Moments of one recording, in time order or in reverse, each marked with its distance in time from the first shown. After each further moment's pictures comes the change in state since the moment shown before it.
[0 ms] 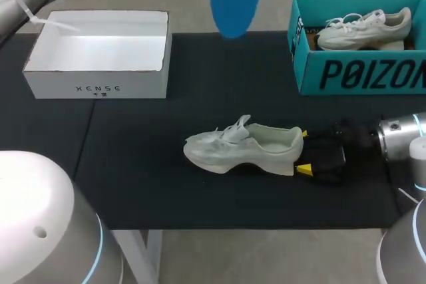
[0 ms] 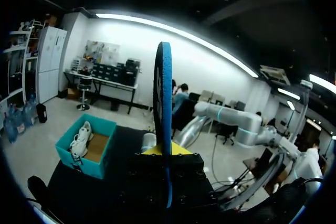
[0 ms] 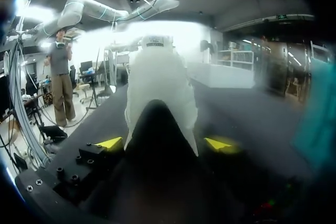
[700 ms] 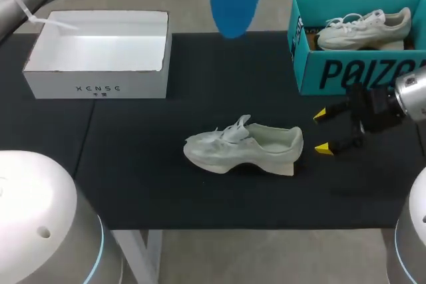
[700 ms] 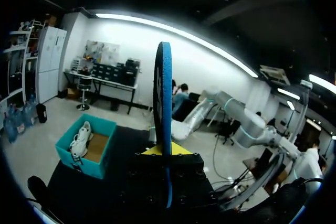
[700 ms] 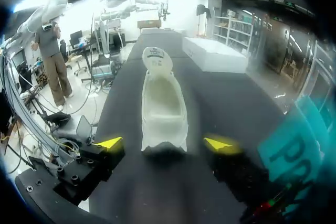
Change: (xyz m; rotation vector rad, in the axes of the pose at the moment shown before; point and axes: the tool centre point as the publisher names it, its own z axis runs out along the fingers) left arm 0.000 0.000 0.000 0.000 0.001 0.000; right arm 0.011 0.075 -0.063 0.386 -0.052 0.019
